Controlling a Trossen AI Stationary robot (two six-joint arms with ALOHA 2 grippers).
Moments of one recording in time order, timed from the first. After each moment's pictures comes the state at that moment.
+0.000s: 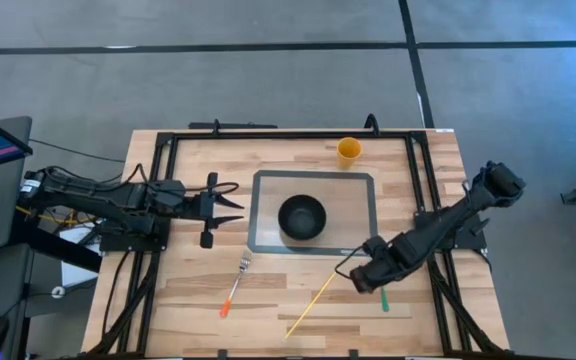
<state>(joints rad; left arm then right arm) -0.16 0.82 0.61 -0.06 -0.16 0.30 0.60 1.50 0.98 -0.95 -0.06 1.77</state>
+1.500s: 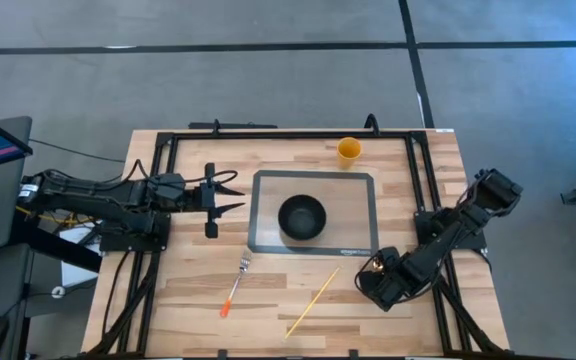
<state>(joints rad) -0.08 0.82 0.61 -0.04 -0.22 0.34 0.79 1.62 0.75 -0.70 0.01 2.19</state>
